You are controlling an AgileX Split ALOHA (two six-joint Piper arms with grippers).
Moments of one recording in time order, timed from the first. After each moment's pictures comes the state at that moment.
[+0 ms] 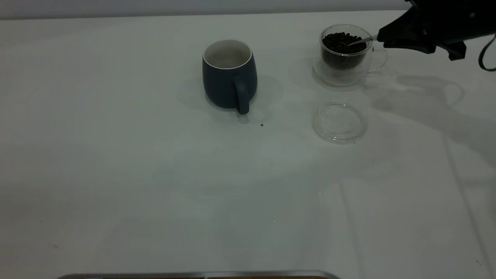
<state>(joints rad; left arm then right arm) -0.07 -0.02 -0.49 -0.06 1.14 0.07 -0.10 2.31 -1.14 1.79 0.71 -1.46</state>
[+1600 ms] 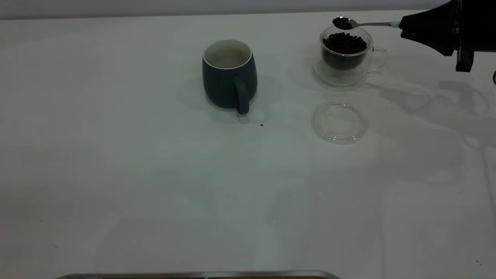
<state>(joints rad) -0.07 -0.02 -0.49 -0.06 1.14 0.07 -0.26 2.43 -1.15 1.79 1.13 -1.43</state>
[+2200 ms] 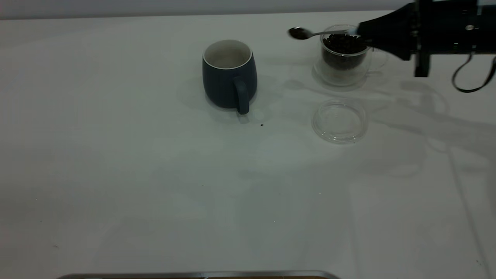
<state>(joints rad) -0.07 -0.02 -0.49 -0.06 1.14 0.07 -0.10 2.43 -1.15 1.79 1.13 -1.34</state>
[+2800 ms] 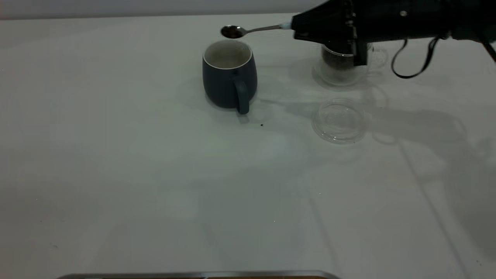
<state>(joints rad) -0.07 -0.02 -0.49 -0.06 1.14 0.07 0.11 2.43 -1.27 1.78 1.12 -1.26</state>
